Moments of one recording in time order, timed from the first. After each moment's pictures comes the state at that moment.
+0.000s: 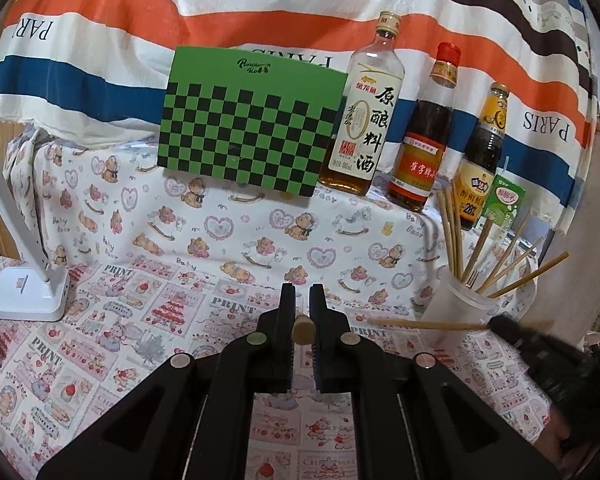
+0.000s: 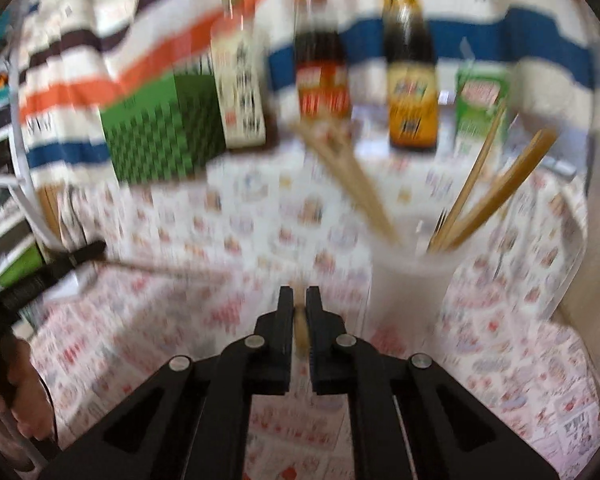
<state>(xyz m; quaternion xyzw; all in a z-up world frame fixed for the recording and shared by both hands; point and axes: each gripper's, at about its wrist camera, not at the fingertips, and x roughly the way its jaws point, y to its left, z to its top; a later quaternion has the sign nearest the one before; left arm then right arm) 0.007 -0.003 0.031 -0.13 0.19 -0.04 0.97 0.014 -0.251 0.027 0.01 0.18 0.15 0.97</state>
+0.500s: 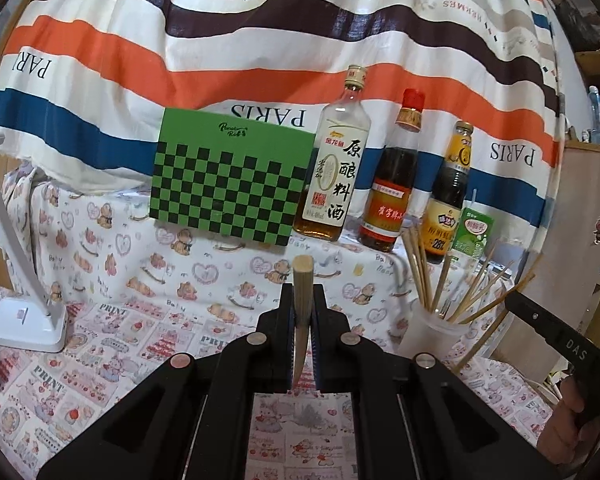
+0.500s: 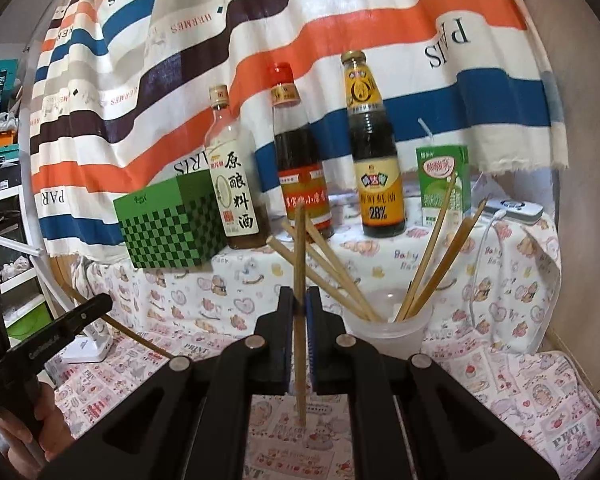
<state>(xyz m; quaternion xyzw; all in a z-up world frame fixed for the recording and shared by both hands) -0.022 -0.006 0.053 -0.12 0.11 -0.07 0.98 -0.012 -0.275 0.056 0.05 0.10 0.14 0.98</state>
